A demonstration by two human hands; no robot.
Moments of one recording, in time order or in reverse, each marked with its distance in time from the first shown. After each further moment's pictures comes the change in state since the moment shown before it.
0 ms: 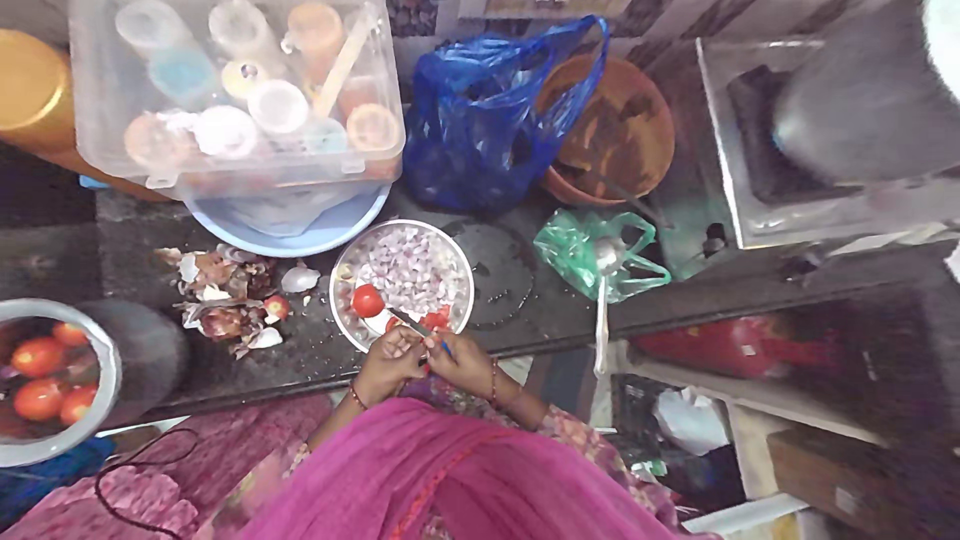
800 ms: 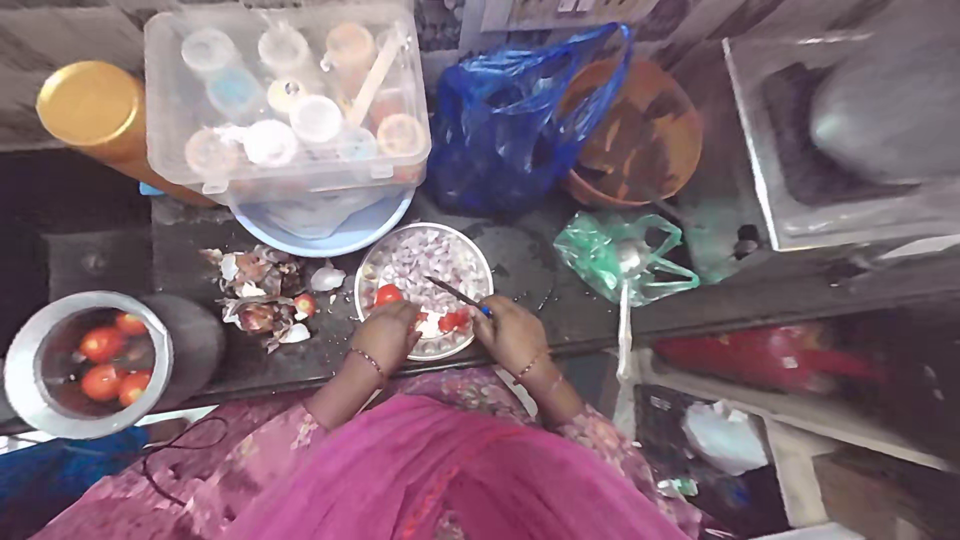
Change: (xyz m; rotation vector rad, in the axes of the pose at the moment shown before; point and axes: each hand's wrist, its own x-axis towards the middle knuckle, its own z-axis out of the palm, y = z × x) left_hand 0.026 0.065 -0.012 1.650 -0.167 -0.072; right_hand 0.002 -0.017 -0.036 -0.484 0.313 0.144
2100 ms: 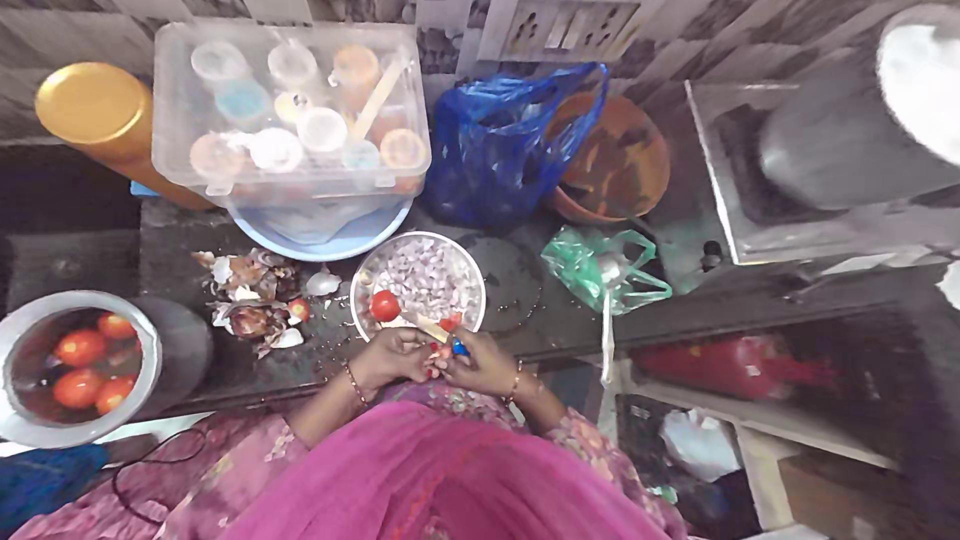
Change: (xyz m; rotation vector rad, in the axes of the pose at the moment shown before) left_hand -0.027 0.002 0.006 -1.340 -0.160 0.098; right_hand -0.009 0.007 0.027 0.437 -0.208 -0.410
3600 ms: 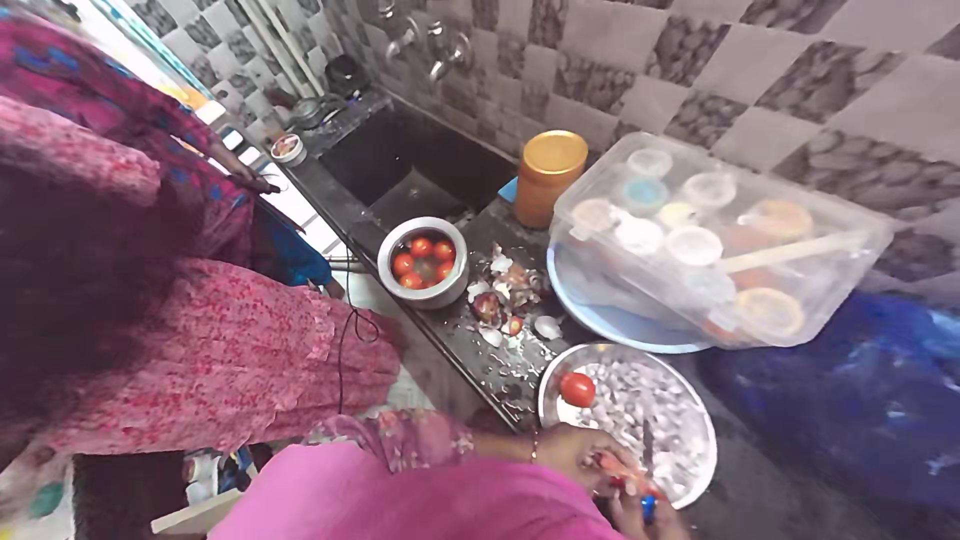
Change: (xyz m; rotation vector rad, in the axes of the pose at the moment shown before) left_hand 0.003 -0.028 0.033 0.234 0.318 0.320; right_hand -0.001 0.001 0.005 -0.068 0.132 0.140
